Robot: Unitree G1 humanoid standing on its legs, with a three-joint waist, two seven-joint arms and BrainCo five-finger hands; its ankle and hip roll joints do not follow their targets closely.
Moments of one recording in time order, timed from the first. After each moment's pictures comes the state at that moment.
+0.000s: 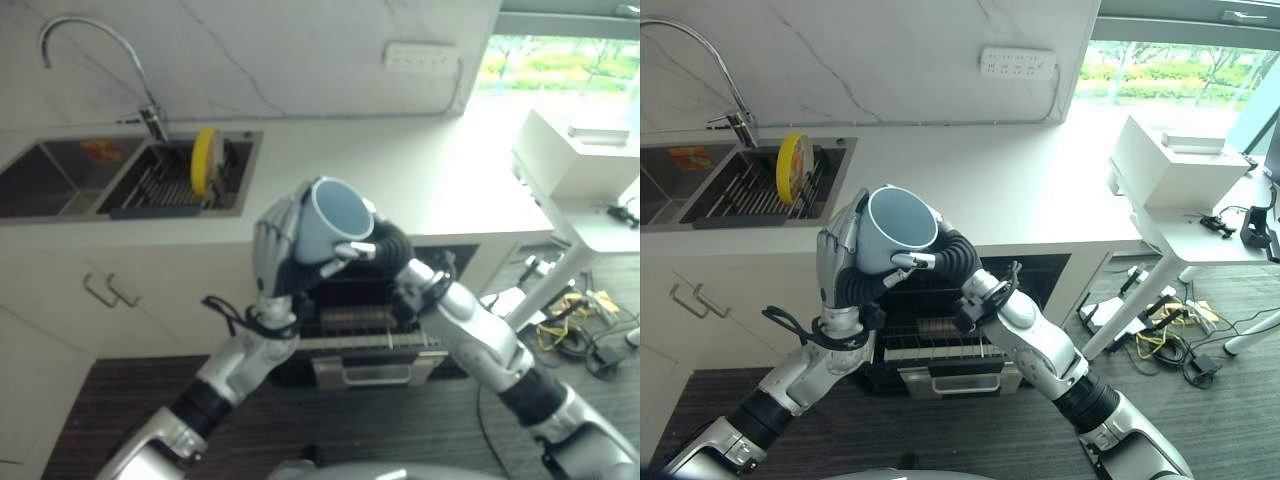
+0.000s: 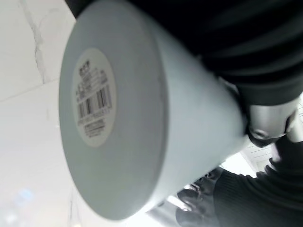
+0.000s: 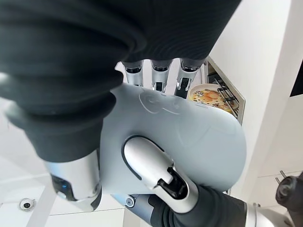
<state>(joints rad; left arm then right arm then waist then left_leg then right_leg) -0.26 0.48 -0.53 0.05 0.76 -0.27 1.14 -0.42 -0.41 0.58 -0.20 0.78 -0.01 0.03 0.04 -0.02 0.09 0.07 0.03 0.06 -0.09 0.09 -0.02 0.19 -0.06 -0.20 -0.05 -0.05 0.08</state>
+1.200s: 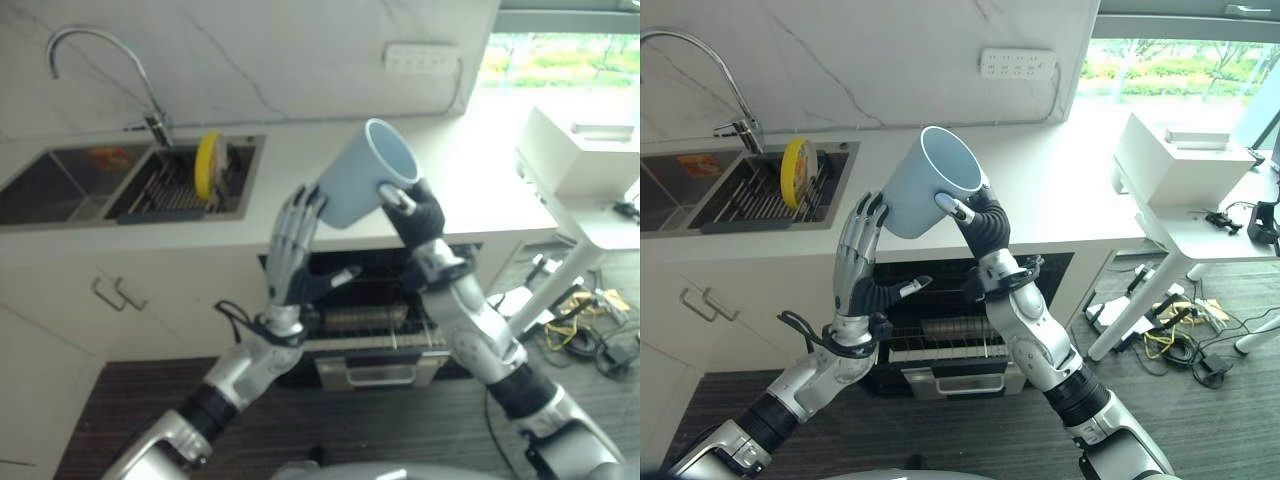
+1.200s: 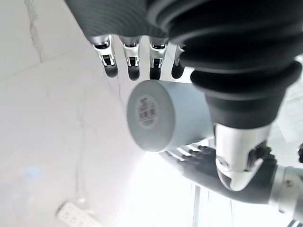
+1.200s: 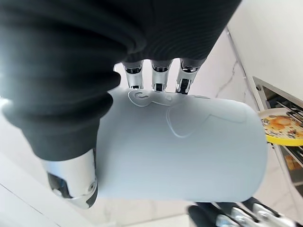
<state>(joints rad) -0.24 0.46 -0.57 0.14 0.77 -0.30 1.11 -0.40 -0.33 0.49 -0.16 0.85 -0.23 -0.16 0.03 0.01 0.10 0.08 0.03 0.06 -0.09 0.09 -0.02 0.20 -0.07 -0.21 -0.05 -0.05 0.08</state>
